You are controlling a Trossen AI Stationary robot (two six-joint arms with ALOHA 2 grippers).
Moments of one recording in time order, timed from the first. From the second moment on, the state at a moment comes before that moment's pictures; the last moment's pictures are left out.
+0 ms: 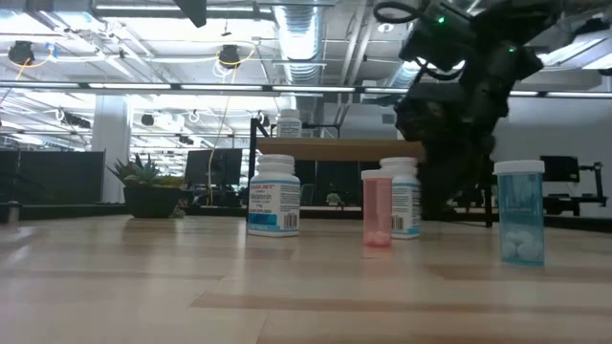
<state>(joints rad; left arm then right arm) -0.34 1.52 1.51 -1.16 -0.12 -0.23 0.05 1.53 0.74 -0.22 -0.05 0.83</state>
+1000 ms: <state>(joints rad) -0.32 1.52 1.52 -1.15 -0.14 -0.23 0.04 1.84 1.02 -0.19 -0.15 0.69</state>
